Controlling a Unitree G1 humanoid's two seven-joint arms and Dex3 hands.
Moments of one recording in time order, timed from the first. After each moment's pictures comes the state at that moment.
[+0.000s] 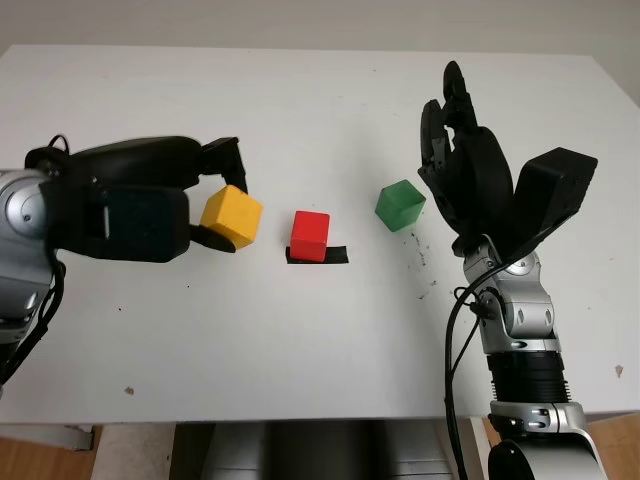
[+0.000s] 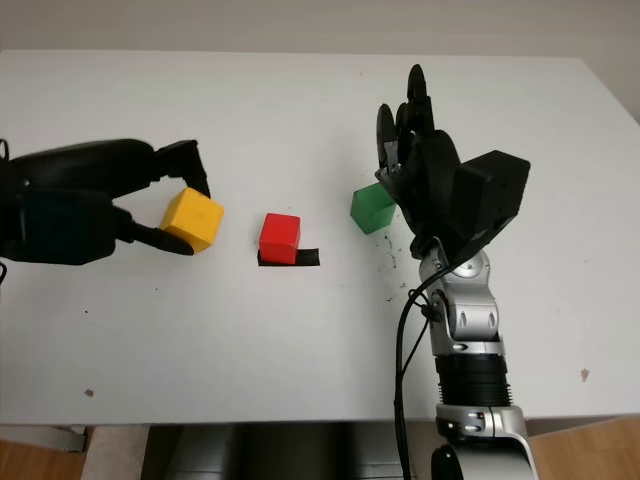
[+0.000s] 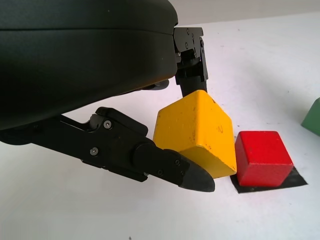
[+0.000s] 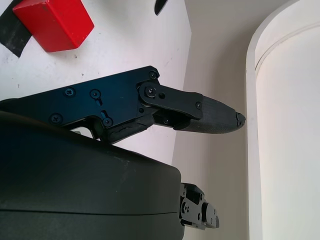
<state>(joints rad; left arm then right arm) -0.71 0.88 -0.15 -0.15 0.44 0.16 -0.87 -0.54 -0.14 -0.13 0.16 0.15 0.11 0.13</state>
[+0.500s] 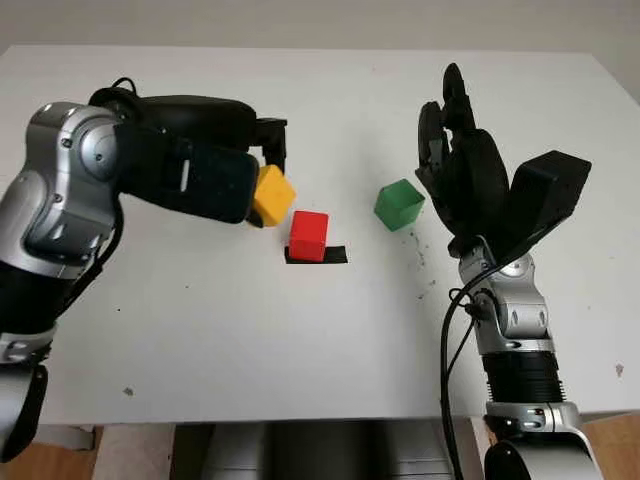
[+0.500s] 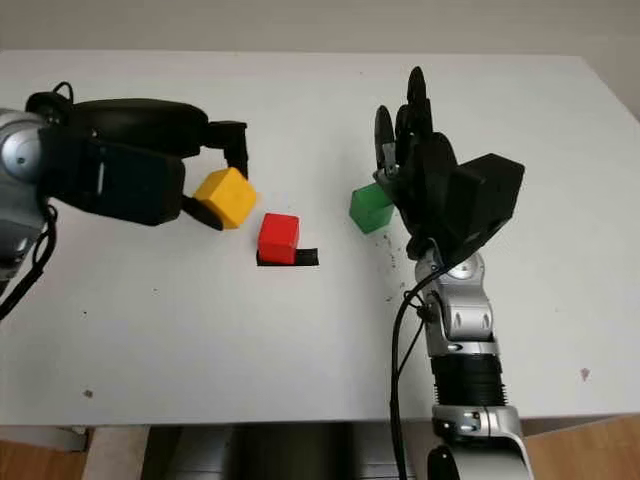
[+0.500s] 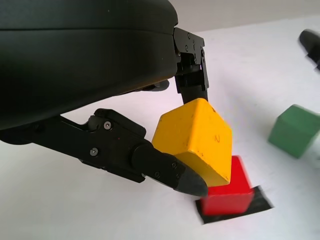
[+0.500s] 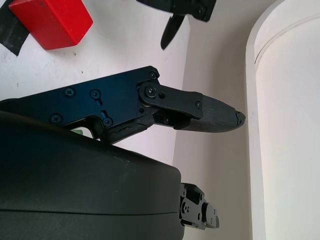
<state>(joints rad) -0.91 0.71 -0.26 0.00 0.48 0.15 -0.84 -0.54 -0.12 -0.12 0.17 0.14 0.10 0.10</state>
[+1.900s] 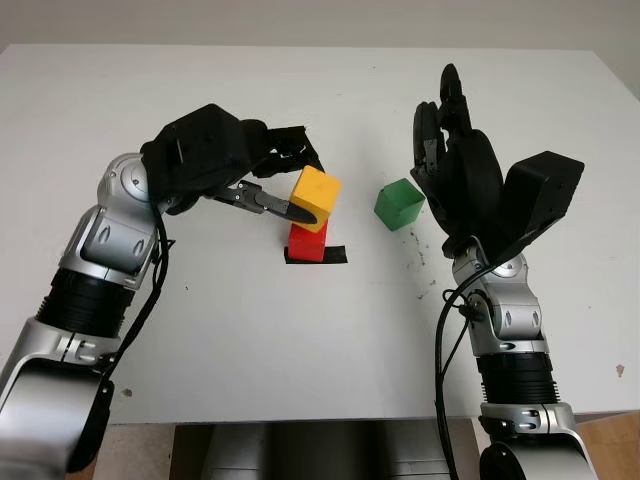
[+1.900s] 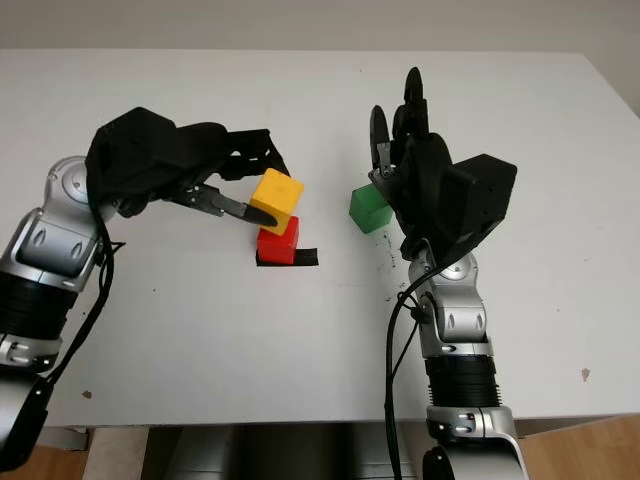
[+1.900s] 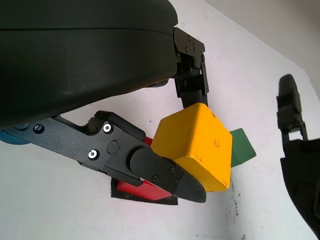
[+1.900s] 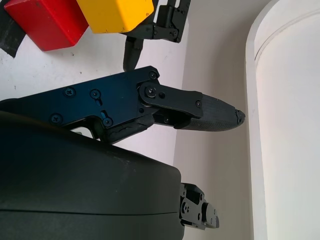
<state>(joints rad) -0.79 0.51 -0.14 0.23 0.15 0.24 -0.67 -0.54 -0.11 -0.11 0.17 0.13 0.10 0.08</state>
